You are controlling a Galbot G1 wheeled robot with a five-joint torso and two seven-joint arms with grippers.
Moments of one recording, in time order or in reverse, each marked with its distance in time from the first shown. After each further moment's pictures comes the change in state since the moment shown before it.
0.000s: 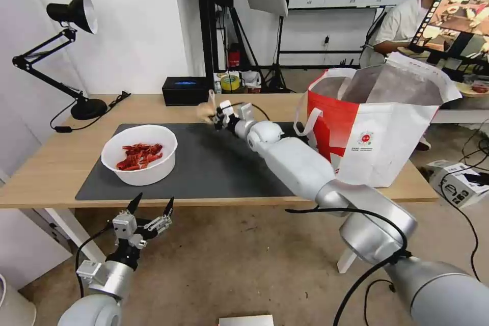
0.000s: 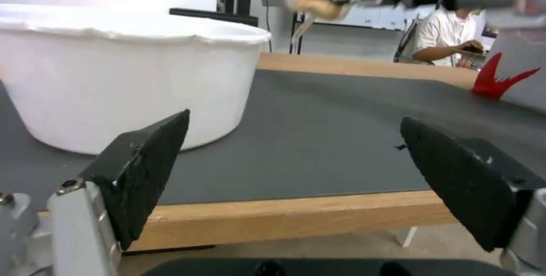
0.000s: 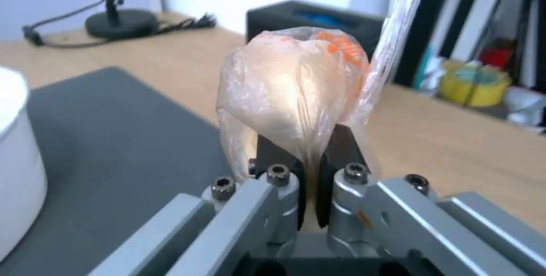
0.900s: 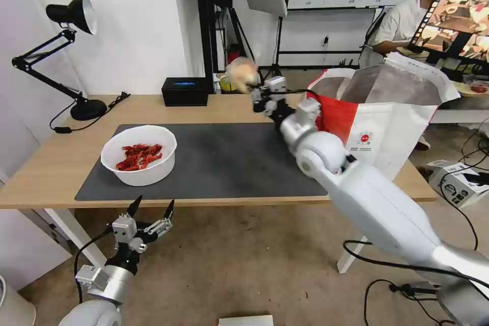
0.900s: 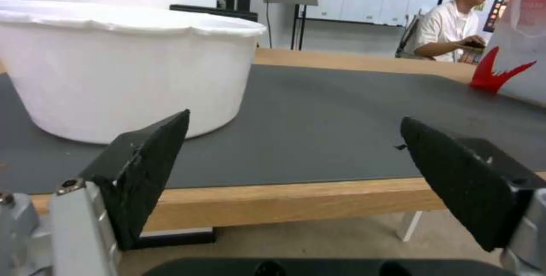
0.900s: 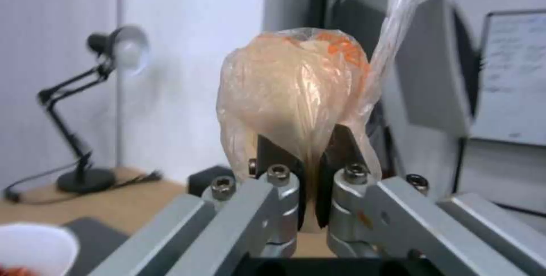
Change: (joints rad) left arm 0.032 -0.021 -0.001 -0.018 0.026 -0.002 0.000; right arm -0.434 -0.463 0.279 0.961 -0.049 0.099 0.378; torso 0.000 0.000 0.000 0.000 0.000
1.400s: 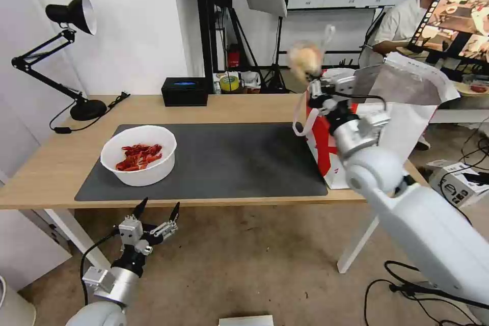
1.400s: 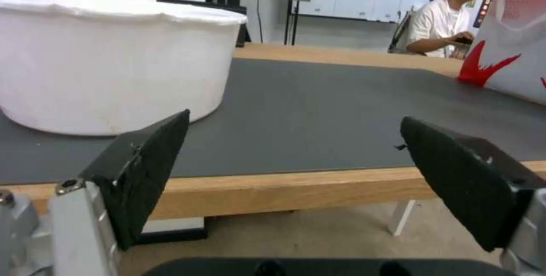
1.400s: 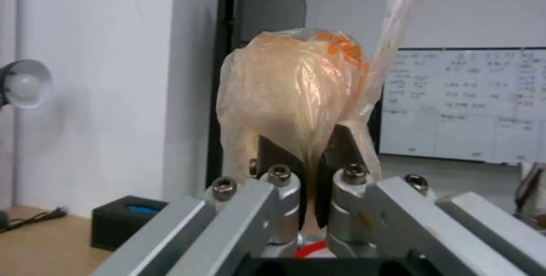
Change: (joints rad) left arm 0.004 -0.007 0.024 -0.001 0.016 0.000 0.001; right arm -0.184 -0.158 0.250 0.138 0.020 0.031 0.068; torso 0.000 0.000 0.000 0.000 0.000
